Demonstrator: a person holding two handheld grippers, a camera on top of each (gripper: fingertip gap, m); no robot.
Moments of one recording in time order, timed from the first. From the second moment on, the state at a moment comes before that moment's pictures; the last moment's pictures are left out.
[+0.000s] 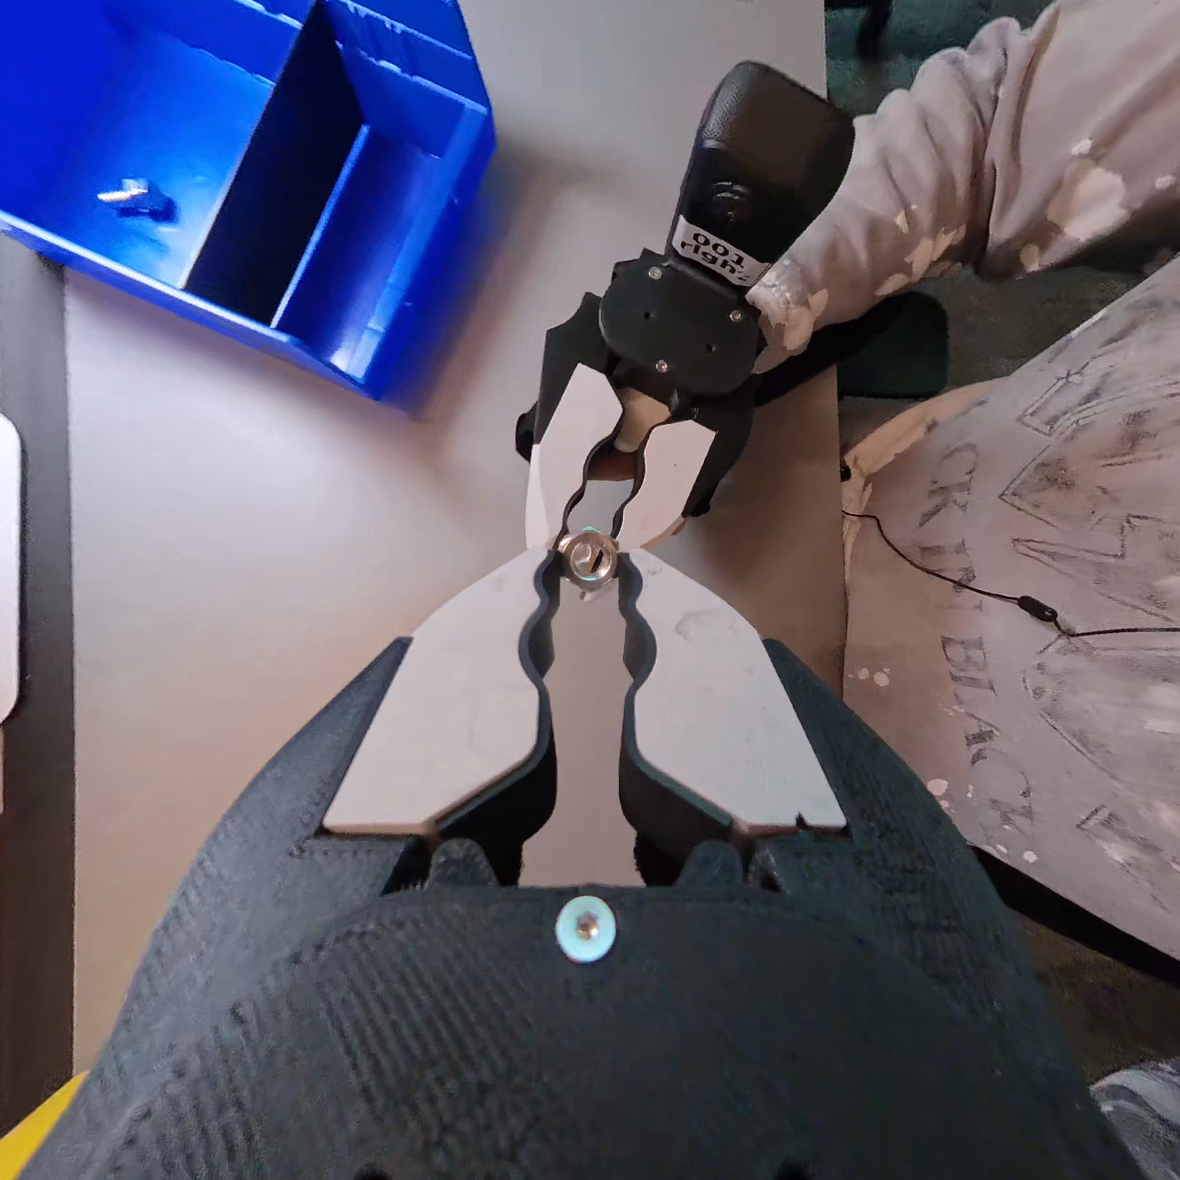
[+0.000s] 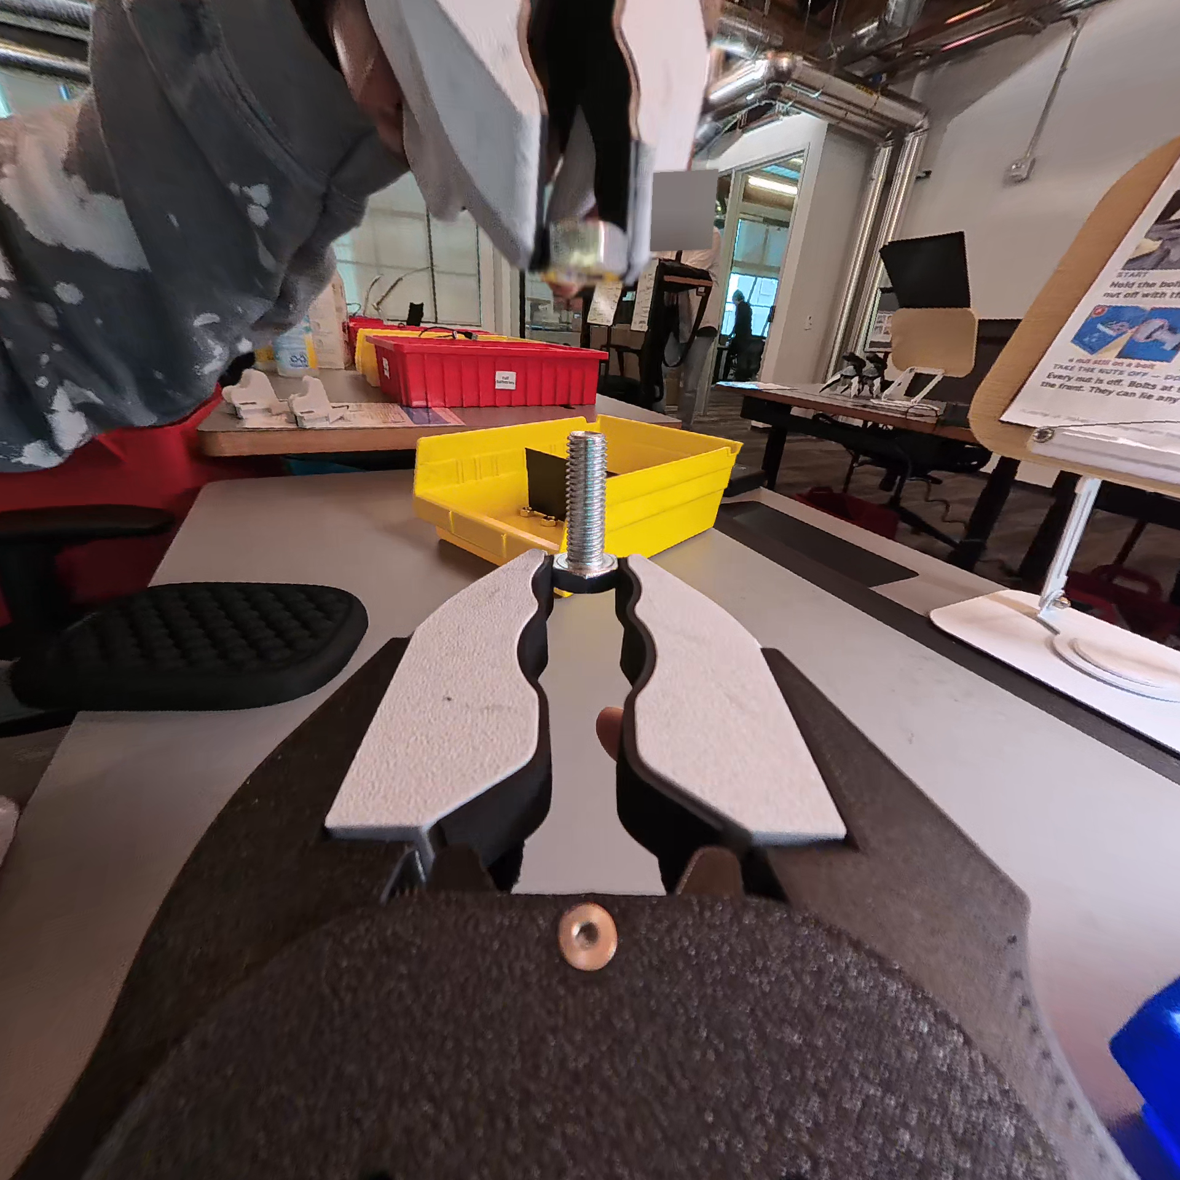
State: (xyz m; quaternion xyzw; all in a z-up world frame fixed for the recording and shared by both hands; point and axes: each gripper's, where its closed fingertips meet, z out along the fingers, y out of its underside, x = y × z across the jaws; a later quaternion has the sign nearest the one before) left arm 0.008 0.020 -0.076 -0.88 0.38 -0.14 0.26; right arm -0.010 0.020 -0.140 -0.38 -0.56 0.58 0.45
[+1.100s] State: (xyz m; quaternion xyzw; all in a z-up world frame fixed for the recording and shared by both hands) left arm 0.015 0.028 -0.109 -0.88 0.38 -0.14 0.23; right arm -0.009 0.021 -0.143 -0.39 -0.56 0.59 0.44
